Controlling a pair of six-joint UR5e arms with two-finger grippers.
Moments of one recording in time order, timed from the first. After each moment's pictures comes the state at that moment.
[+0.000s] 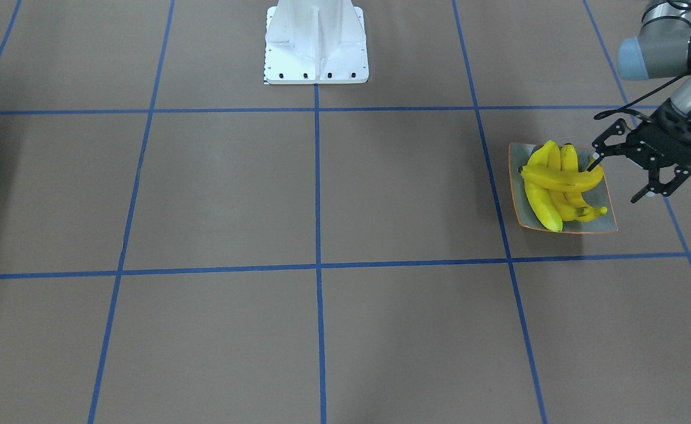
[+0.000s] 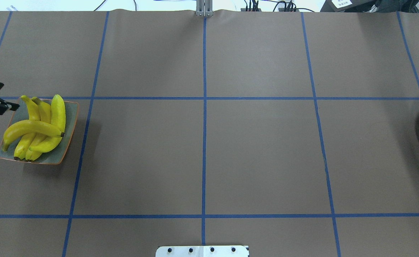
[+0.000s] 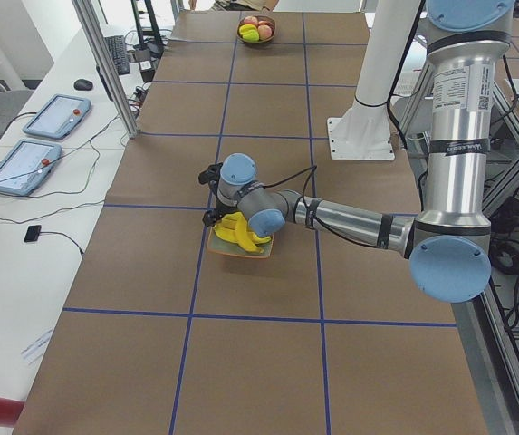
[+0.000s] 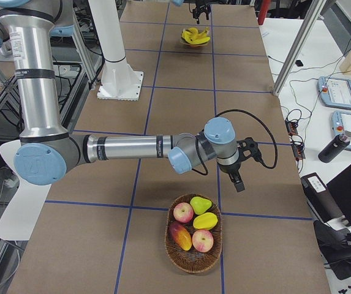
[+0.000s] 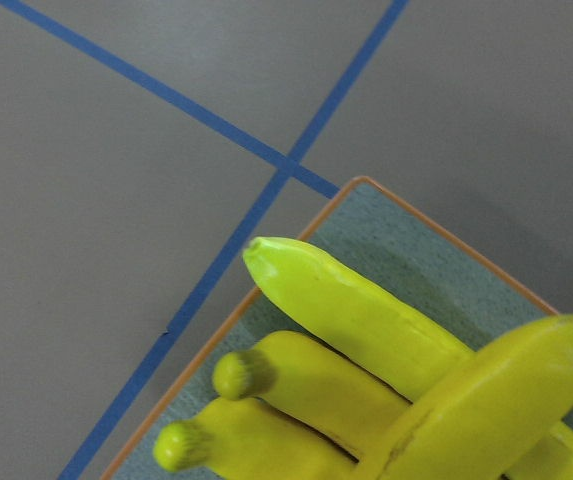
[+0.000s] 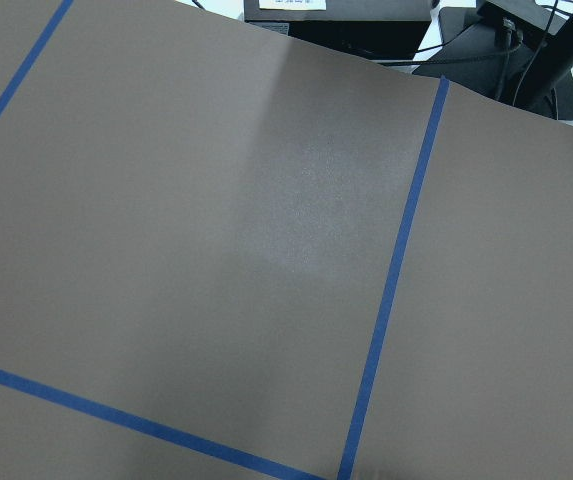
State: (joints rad) left arm -1.17 -1.56 -1.74 -2.26 -2.30 -0.08; right arm 1.51 -1.49 1.55 -1.11 2.26 0.10
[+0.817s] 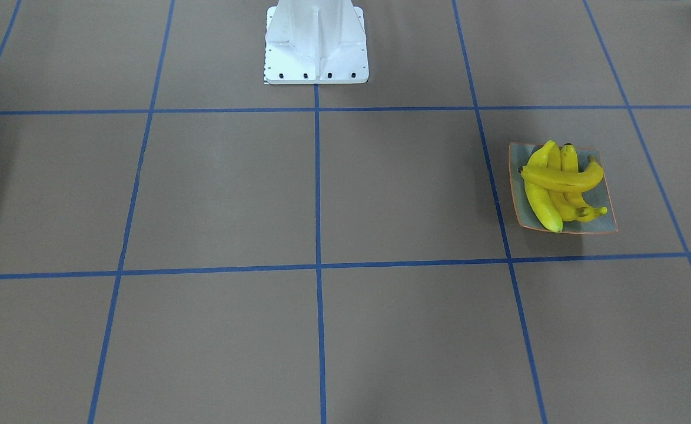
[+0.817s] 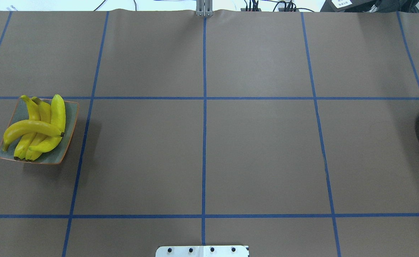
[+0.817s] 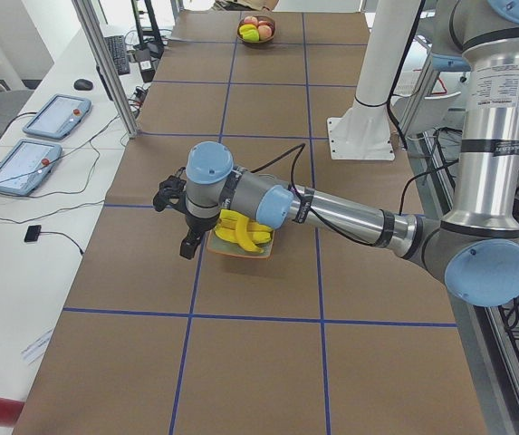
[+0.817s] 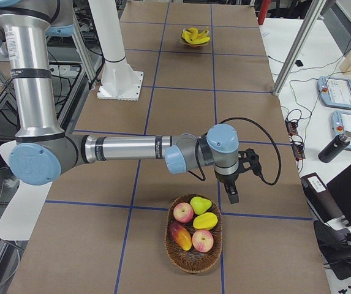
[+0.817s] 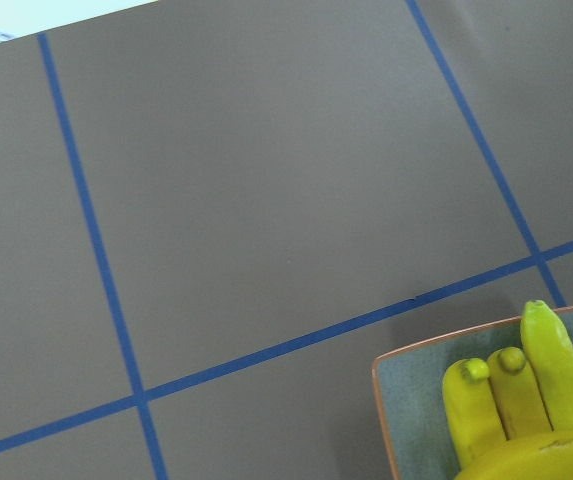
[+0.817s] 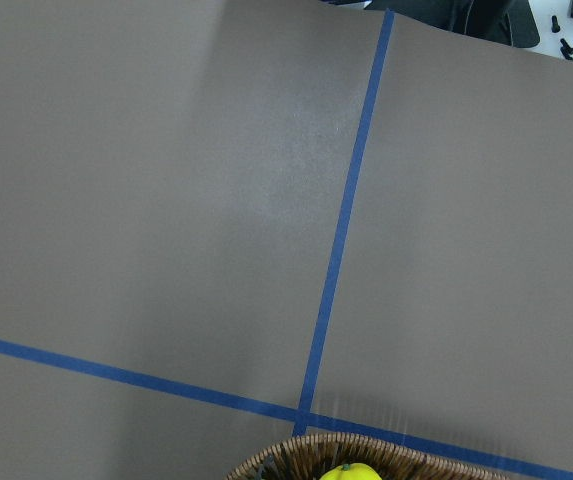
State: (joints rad) left arm -1.56 -1.58 -1.81 -1.66 -2.34 0.07; right arm 1.60 -1.46 1.56 -1.40 2.31 -0.04
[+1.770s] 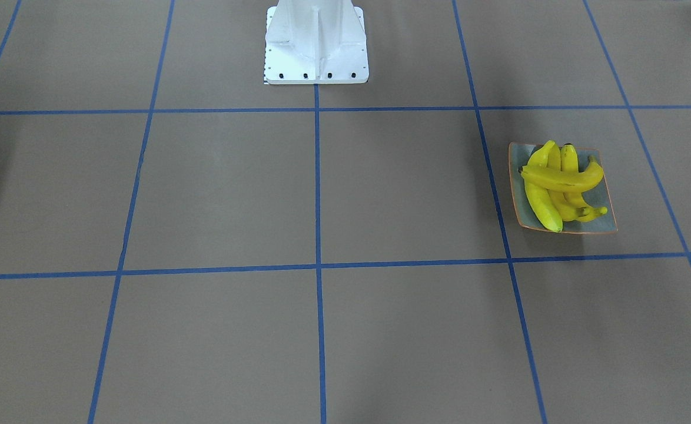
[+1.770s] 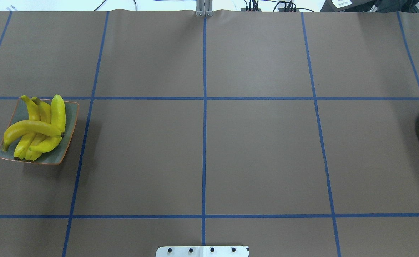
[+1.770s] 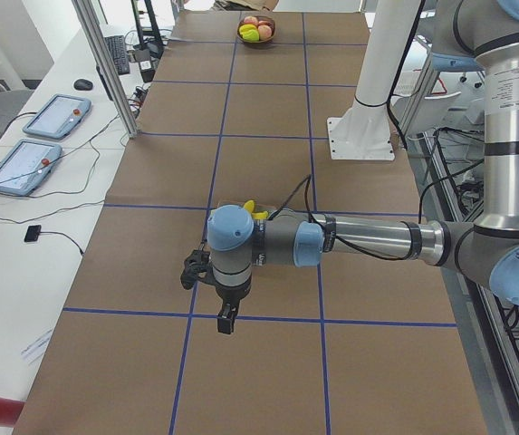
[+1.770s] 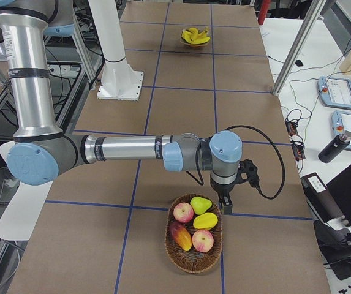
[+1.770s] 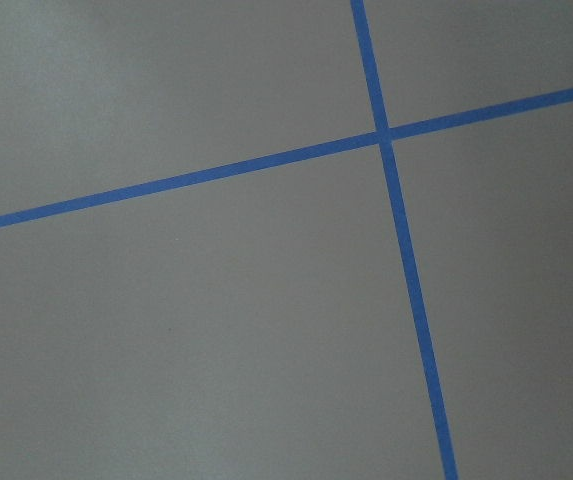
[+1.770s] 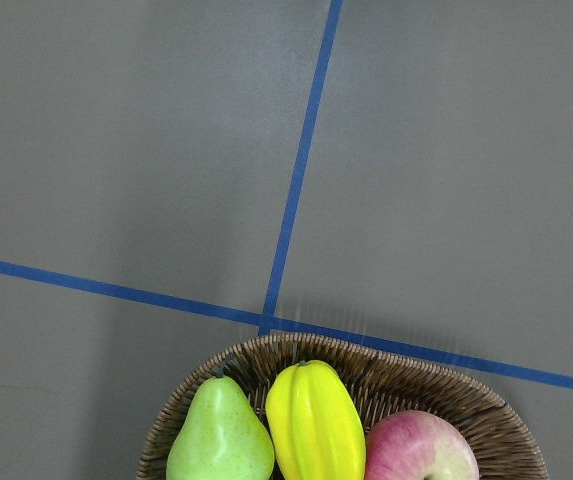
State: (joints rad) left arm -1.61 -1.45 -1.77 -1.53 -2.24 0.20; right arm 1.63 -1.48 1.56 -1.54 2.29 -0.15
